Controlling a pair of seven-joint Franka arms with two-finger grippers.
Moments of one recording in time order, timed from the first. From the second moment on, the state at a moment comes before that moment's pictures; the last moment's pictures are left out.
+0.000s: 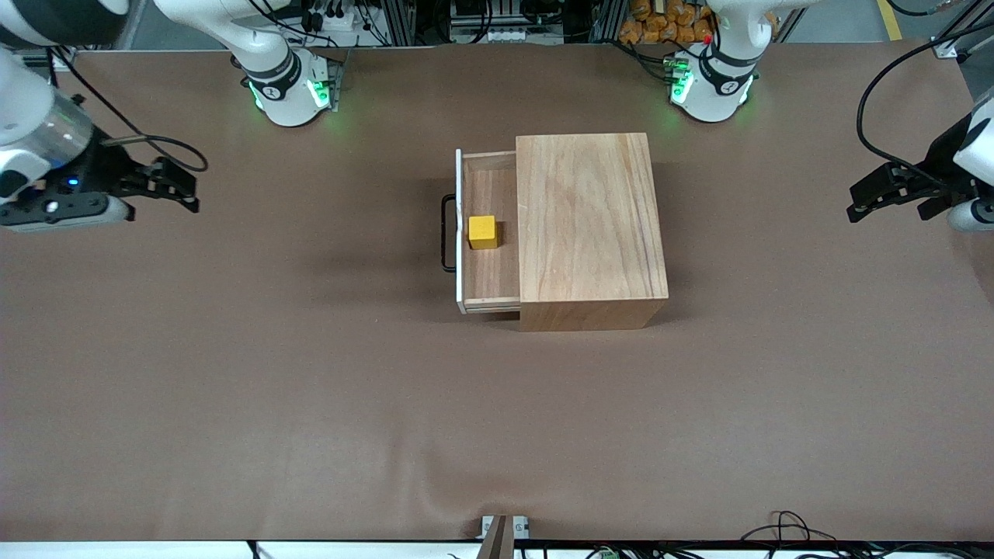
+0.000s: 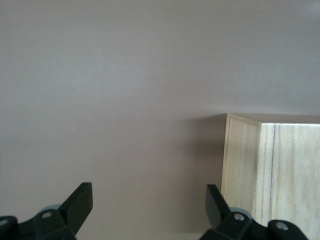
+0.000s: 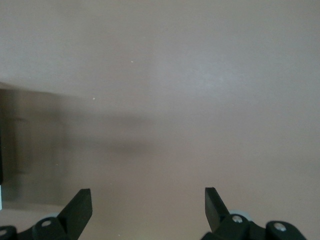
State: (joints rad) left arm 0.11 0.00 -0.16 -1.58 -0.01 1.61 -0.09; right arm 0.18 -0.09 -0.12 -1.76 0.02 1.65 -0.04
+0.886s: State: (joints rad) left arm 0.06 -0.02 -0.16 -1.56 -0.01 1.56 -0.08; right arm -0.04 -0.13 0.00 -1.60 0.02 1.39 -0.05
